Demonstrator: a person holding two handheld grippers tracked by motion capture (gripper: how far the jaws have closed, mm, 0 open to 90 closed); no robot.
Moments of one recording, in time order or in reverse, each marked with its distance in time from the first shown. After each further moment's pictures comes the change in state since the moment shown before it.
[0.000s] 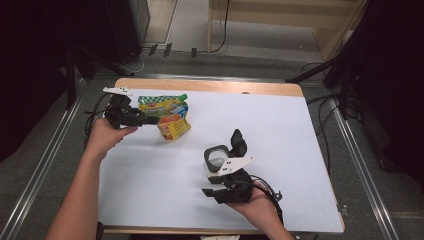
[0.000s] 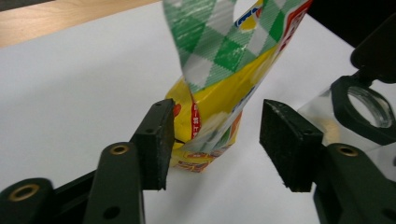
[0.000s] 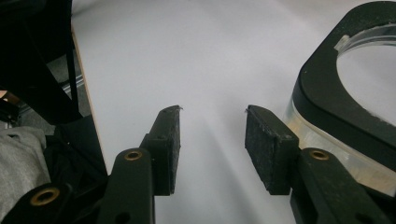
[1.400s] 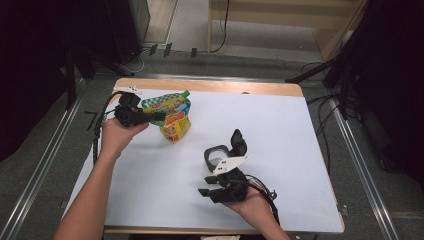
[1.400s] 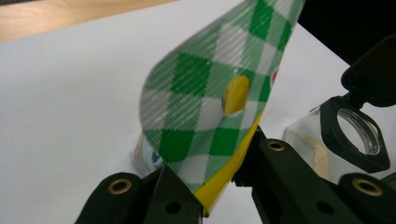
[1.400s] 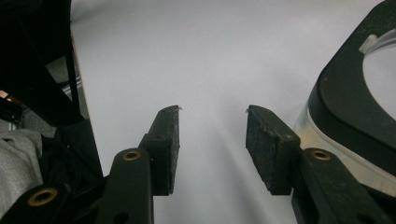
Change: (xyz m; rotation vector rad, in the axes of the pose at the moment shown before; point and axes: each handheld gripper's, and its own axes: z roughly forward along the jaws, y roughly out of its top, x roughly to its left) left arm -0.016 0.010 0.017 -0.023 -0.014 -0.050; right arm -0.001 0.002 0.013 0.009 0.011 0.010
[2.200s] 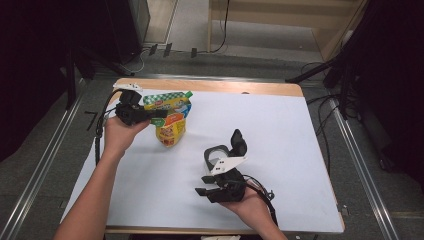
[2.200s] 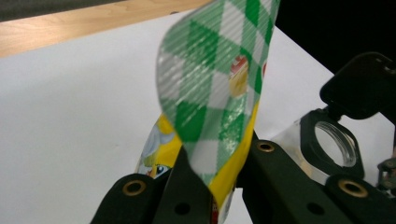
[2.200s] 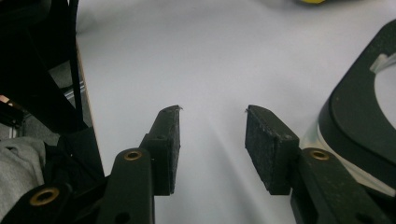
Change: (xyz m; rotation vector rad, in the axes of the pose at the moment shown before) left arm -0.016 0.012 -0.009 -0.011 -0.021 -0.017; right arm 0.004 0.004 0.003 -0.028 0.006 -0.012
